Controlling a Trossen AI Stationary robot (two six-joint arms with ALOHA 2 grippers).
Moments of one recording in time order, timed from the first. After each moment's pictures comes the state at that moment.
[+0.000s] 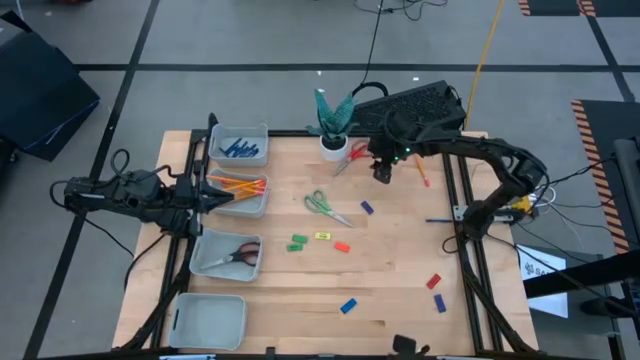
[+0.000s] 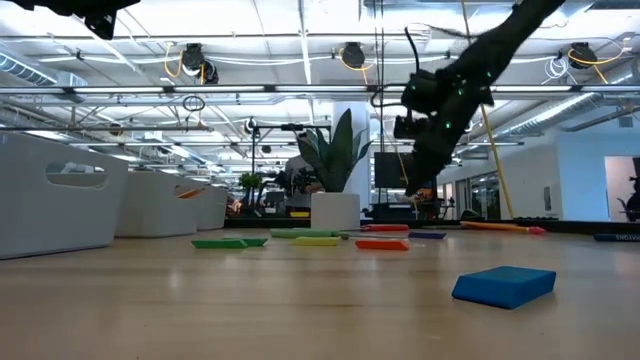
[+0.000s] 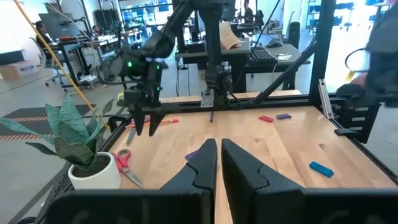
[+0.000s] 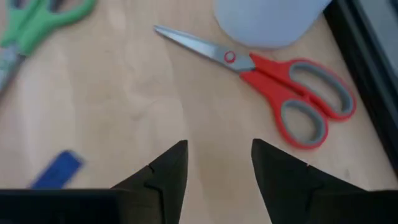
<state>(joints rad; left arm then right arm) -0.18 0.28 0.56 -0.36 -0.23 0.07 -0.71 1.58 0.93 -0.38 -0.24 -0.37</state>
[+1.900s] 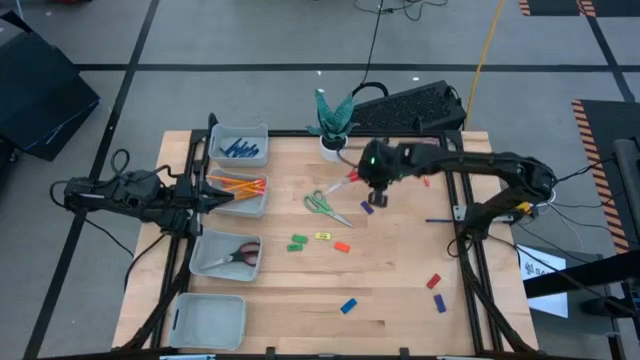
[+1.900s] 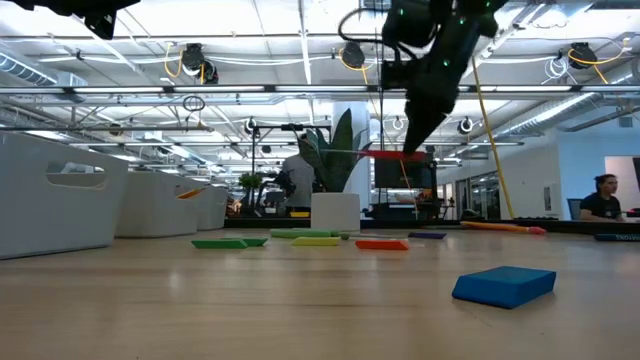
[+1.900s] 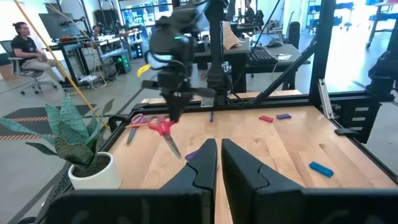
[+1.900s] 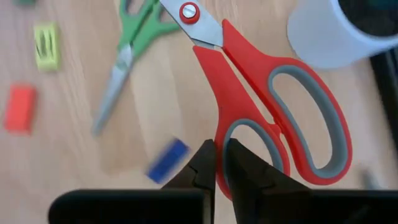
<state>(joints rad) -0.18 0.28 0.56 -0.36 -0.23 0.07 -0.30 1.48 1.09 -0.71 0.06 -0.11</state>
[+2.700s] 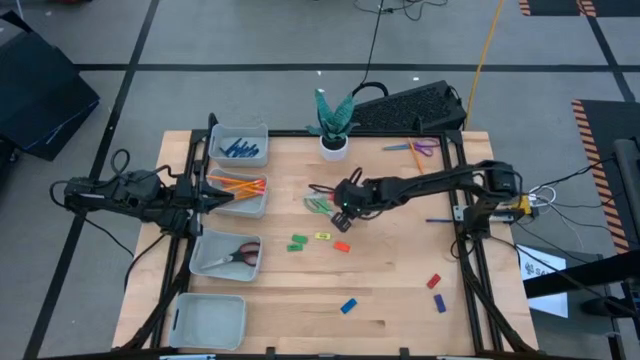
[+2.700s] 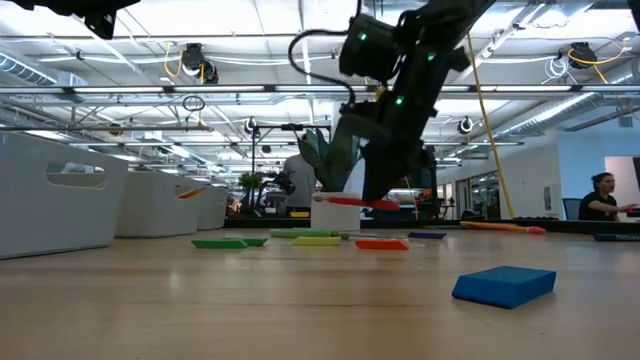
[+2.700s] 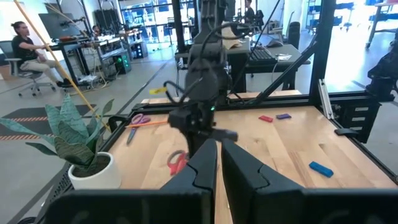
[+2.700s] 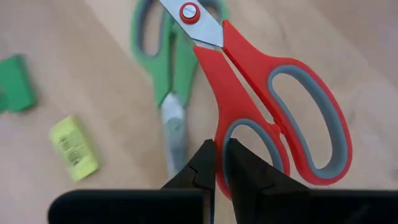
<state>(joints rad) -0.18 0.28 0.56 -0.36 -0.23 0.07 -0.09 1.78 1.11 -0.46 0.18 0.57</state>
